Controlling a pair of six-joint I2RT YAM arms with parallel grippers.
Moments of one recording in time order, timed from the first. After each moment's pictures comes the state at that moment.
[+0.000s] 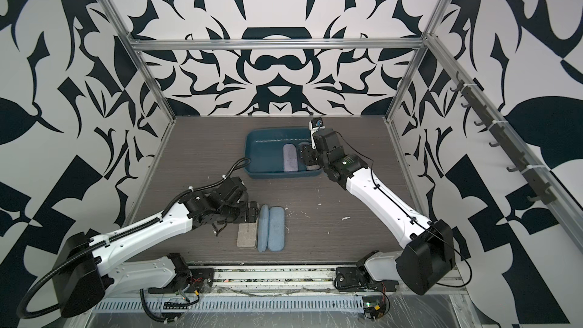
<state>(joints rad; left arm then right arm) -0.87 1.22 0.79 -0.72 -0.03 -0.81 0.51 1.34 1.17 -0.44 0.16 0.23</state>
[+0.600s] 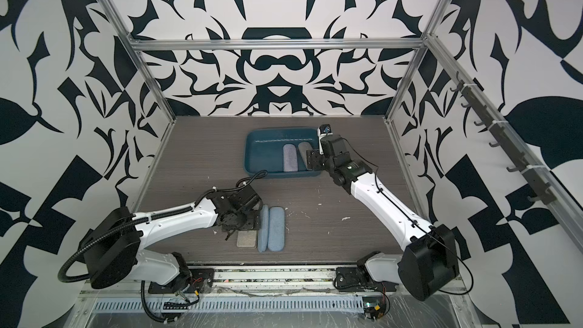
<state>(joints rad) -0.92 1.45 0.79 -0.71 -0.08 -0.89 0.44 1.30 1.06 -0.42 0.13 0.23</state>
